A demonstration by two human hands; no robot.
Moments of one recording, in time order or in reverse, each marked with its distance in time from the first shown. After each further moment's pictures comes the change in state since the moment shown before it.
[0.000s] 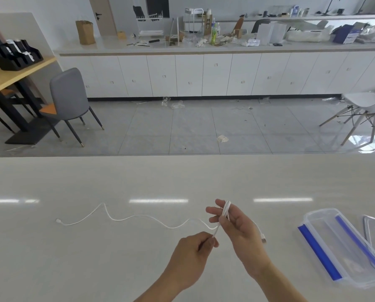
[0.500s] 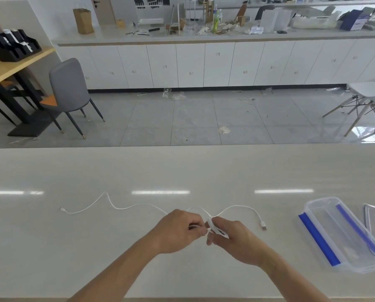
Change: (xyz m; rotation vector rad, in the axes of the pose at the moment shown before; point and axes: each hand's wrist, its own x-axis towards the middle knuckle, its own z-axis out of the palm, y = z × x) left_hand 0.013 0.010 -0.053 0.315 -0.239 0.094; right_hand -0.005 0.015 -0.011 -0.680 -0.436 0.025
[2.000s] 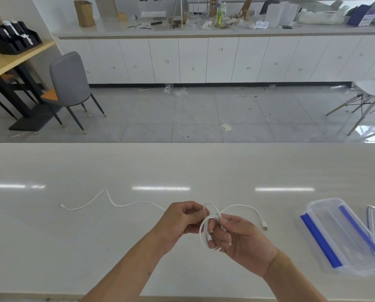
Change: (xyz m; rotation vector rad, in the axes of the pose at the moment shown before) left_hand 0.017 -0.009 0.011 -0.992 0.077 -0.161; right_hand 0.001 -0.008 -0.001 1.377 -0.230 0.041
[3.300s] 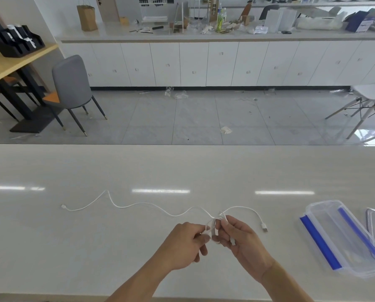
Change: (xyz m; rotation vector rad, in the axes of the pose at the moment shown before) left_hand -0.026 -0.019 0.018 0.712 0.007 -0.024; right_hand -0.004 0.020 -0.011 -0.288 0.339 -0.144
